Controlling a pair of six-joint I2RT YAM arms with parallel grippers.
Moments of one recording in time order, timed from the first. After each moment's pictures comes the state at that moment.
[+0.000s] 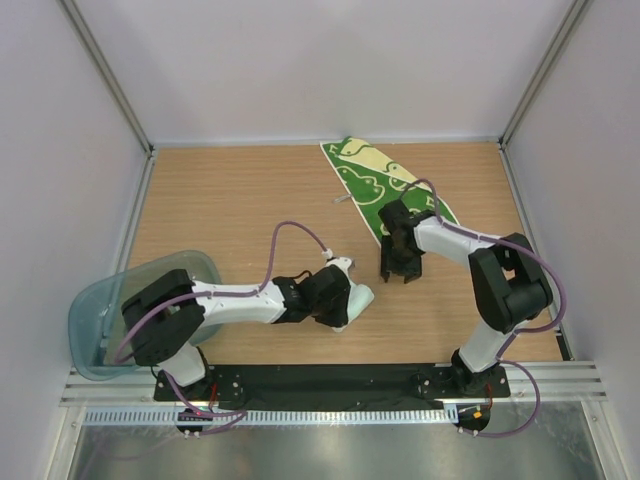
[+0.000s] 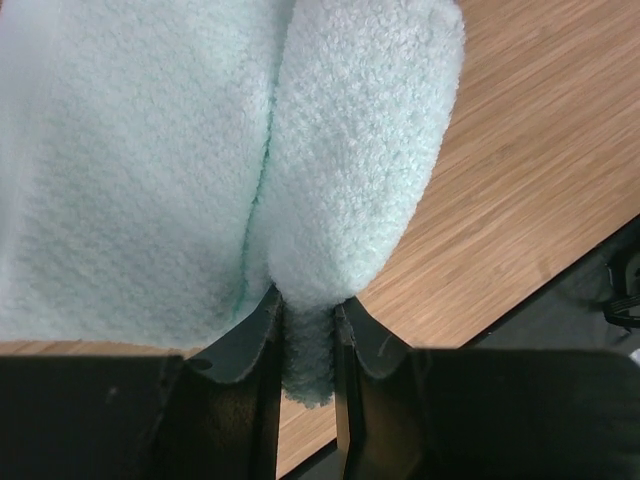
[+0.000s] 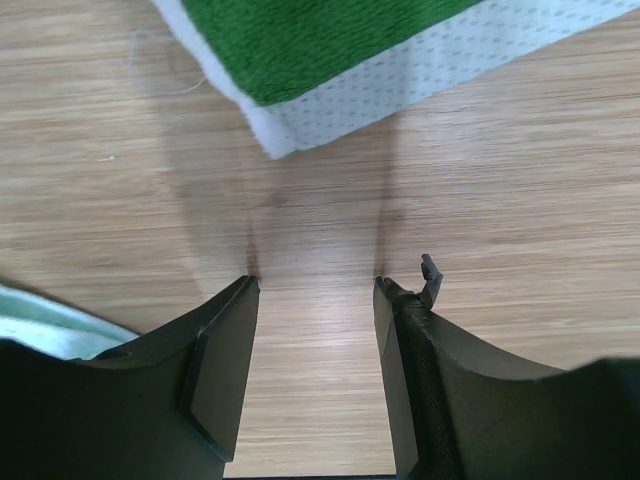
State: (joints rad) left arm -1.11 1.61 0.84 -0.15 -0.05 -0.71; right arm 0.45 1.70 1.02 -0.71 0.09 0.52
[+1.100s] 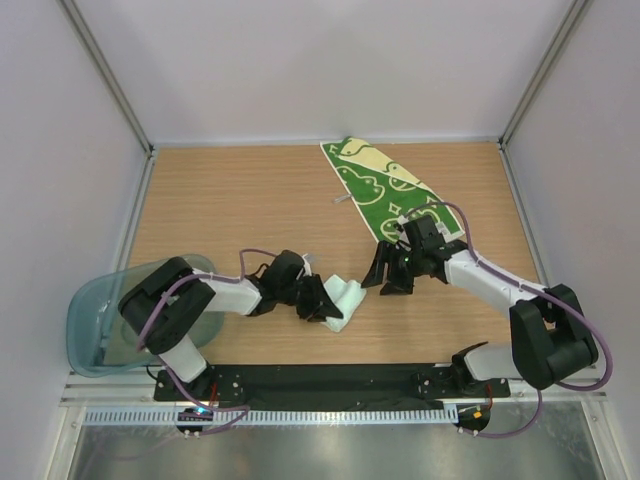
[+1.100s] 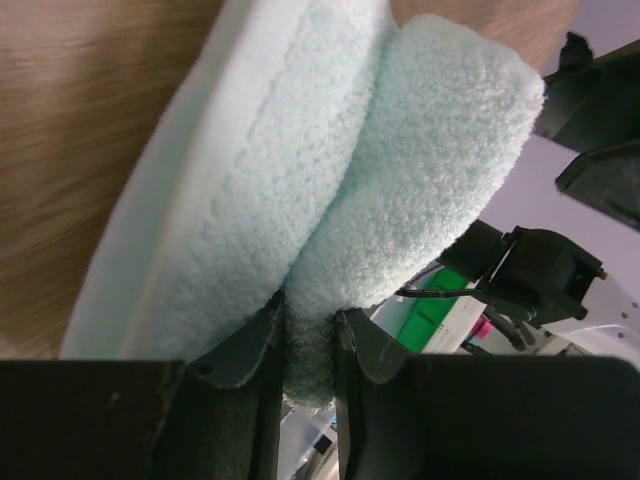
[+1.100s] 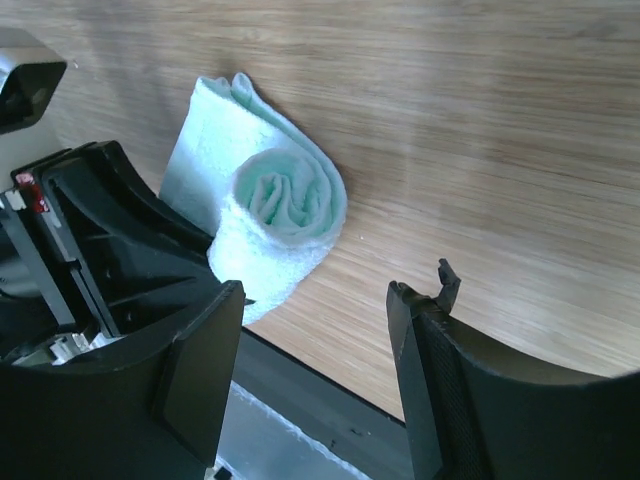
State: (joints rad) left arm -0.79 1.63 0.56 0.30 0.48 -1.18; right arm 0.39 1.35 0.76 -0.47 -0.41 0.63
